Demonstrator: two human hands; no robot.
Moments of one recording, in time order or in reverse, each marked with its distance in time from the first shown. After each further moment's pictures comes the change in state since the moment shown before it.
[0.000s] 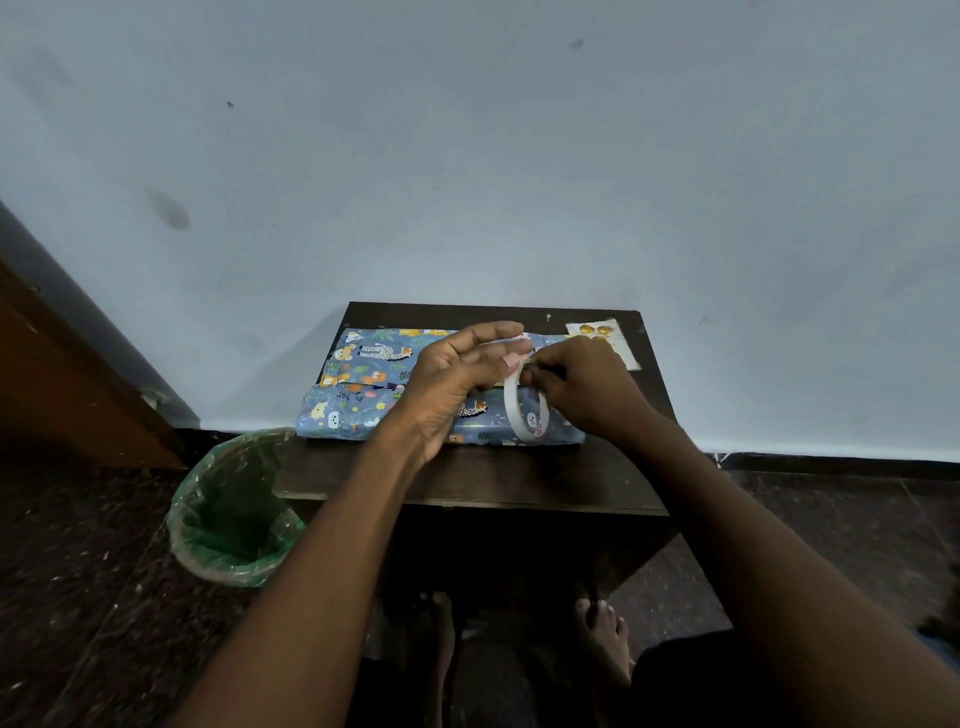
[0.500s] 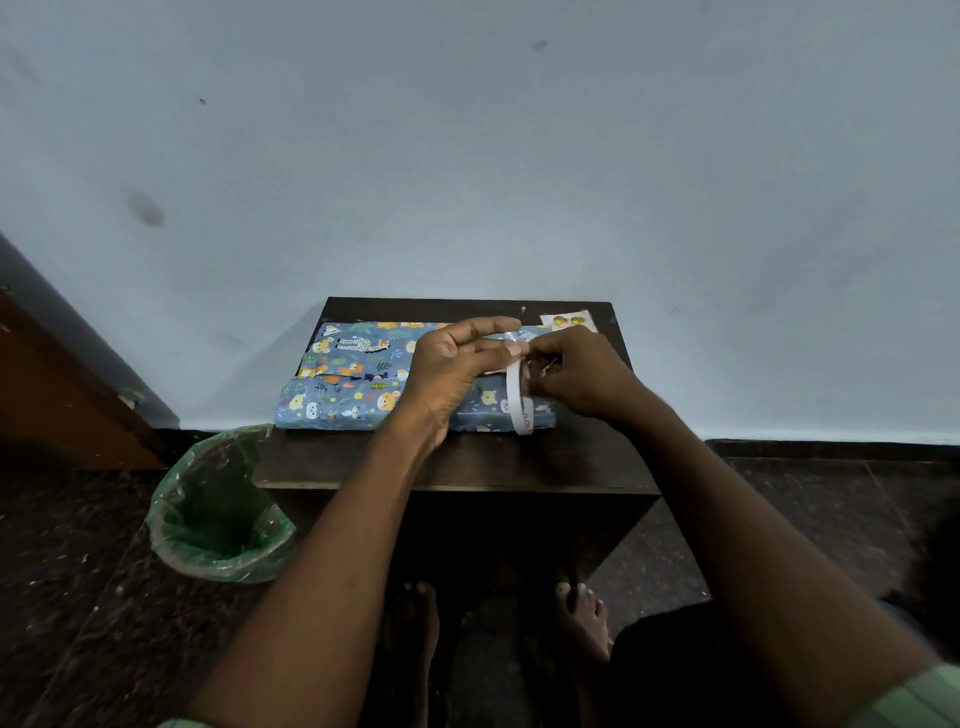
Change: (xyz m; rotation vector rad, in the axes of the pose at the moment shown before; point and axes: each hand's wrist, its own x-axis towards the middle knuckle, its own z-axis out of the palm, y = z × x) left_hand -0.002 0.000 0.032 0.055 0.069 0.065; right_hand -0.019 0.009 -0.027 0.119 -0.101 0.070
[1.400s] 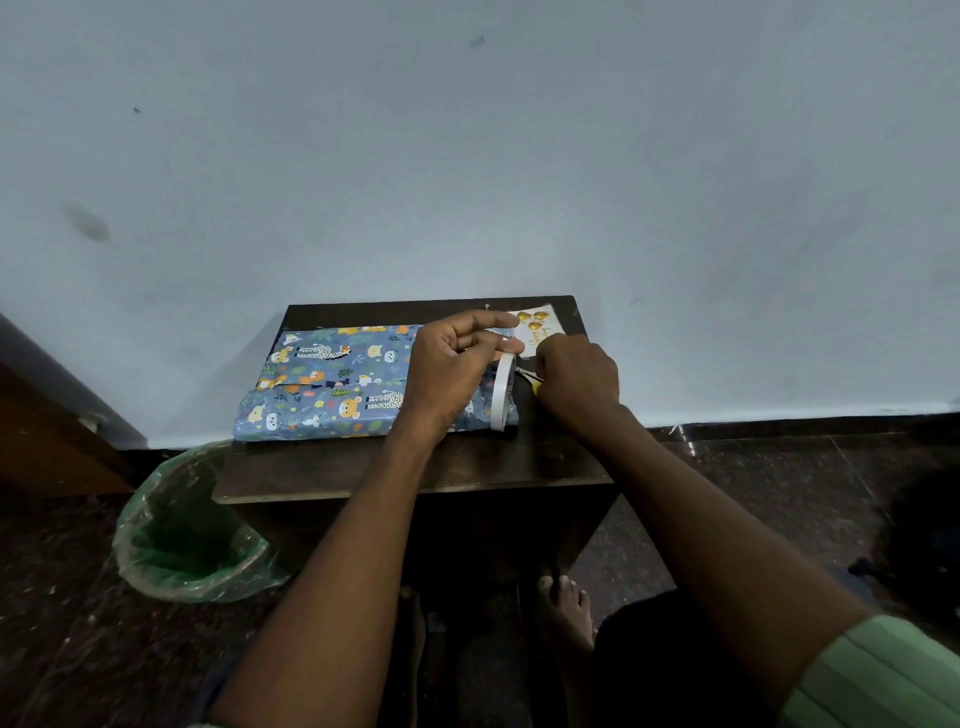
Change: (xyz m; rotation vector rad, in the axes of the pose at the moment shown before) left_hand 0.007 -0.006 0.042 0.253 0.053 0.156; right_hand -0.009 0.033 0.010 -0.547 0.229 0.243
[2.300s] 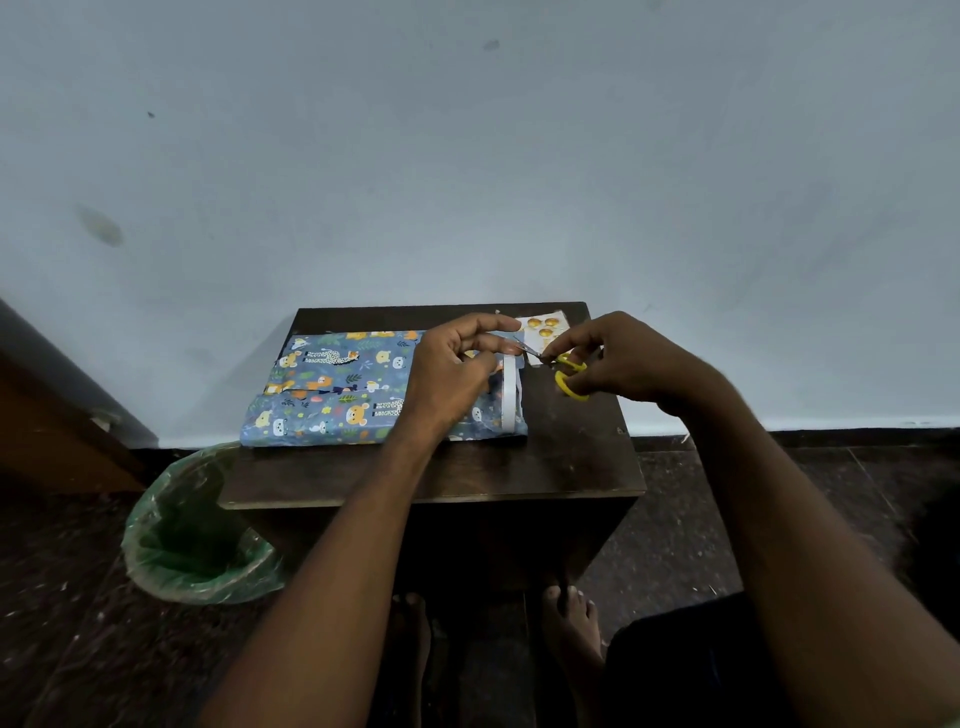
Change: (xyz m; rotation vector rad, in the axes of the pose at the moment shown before) left_hand 0.010 -0.008 -0.007 0.094 -0.018 0.074; right_hand 0.009 0.035 -0.069 0.585 -0.331 -0.121
